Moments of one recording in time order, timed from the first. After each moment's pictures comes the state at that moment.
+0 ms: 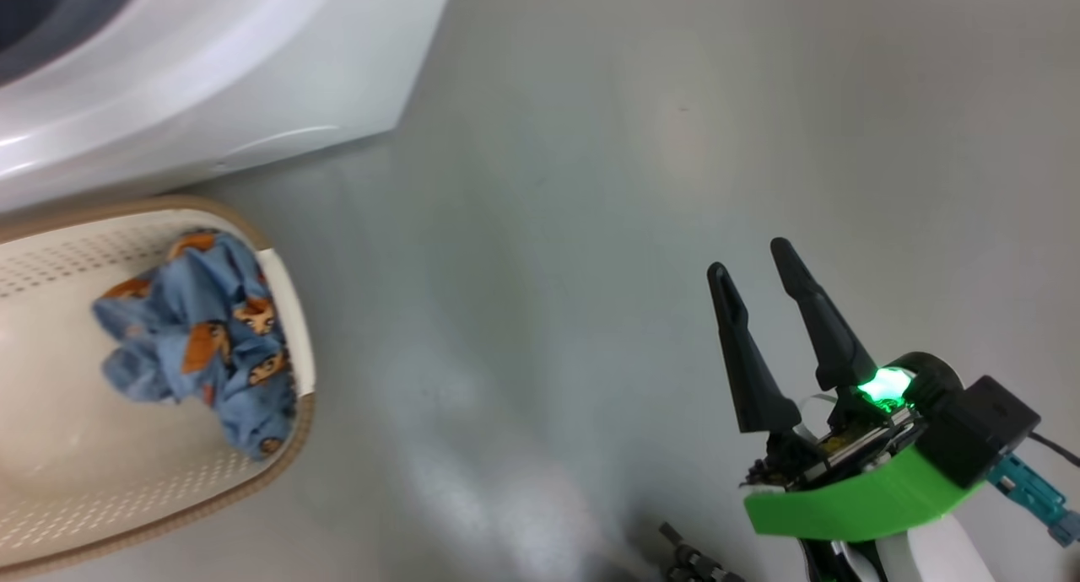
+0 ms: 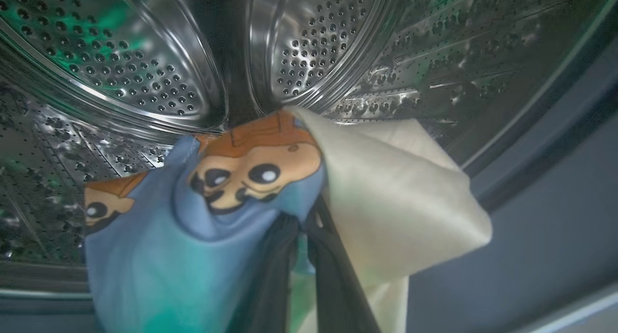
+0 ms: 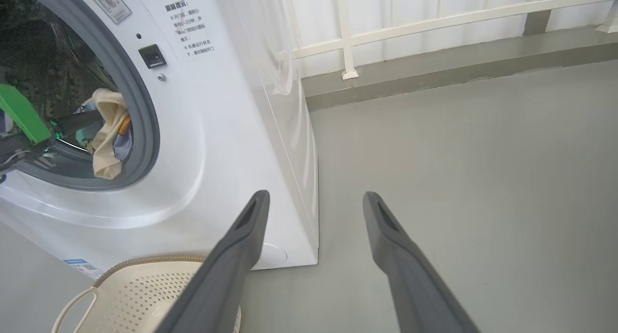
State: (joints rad) left arm -0.97 0.77 -0.41 0.31 -0.89 -0.04 0.01; right arm -0.16 -0.05 0.22 -0.16 0.39 0.13 -0.26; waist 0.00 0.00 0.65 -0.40
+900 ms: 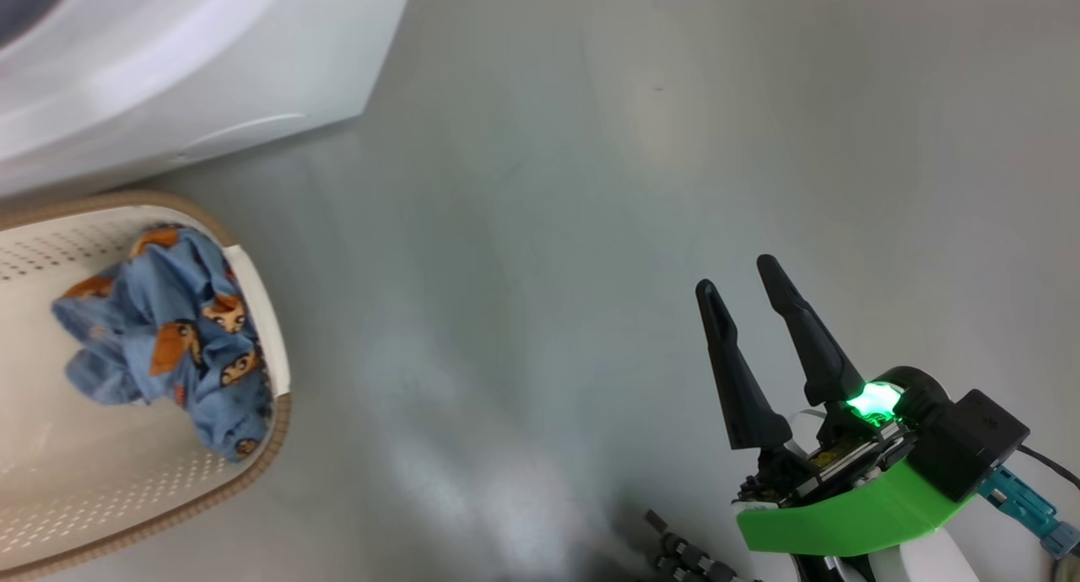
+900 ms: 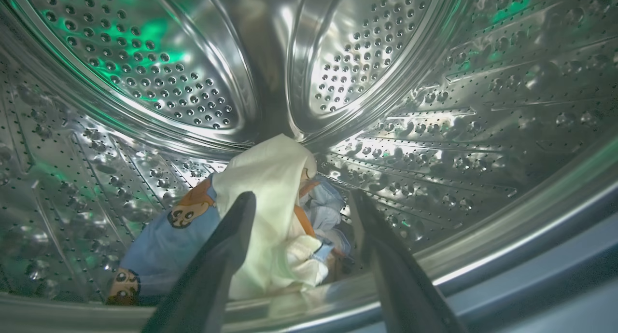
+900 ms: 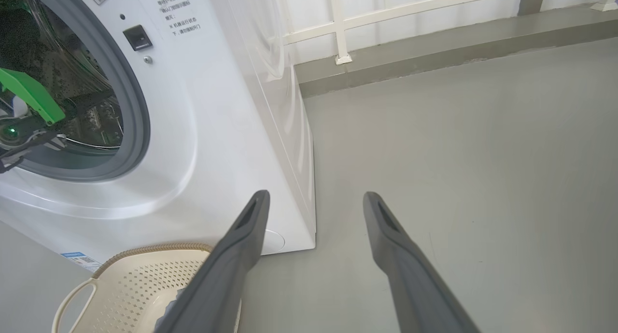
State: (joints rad) left arm -1.17 0.75 -0.43 0.51 -0.82 -0.04 -0.02; right arm -0.13 -0.04 0.25 -0.18 0.41 0.13 -0.26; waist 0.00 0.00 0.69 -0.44
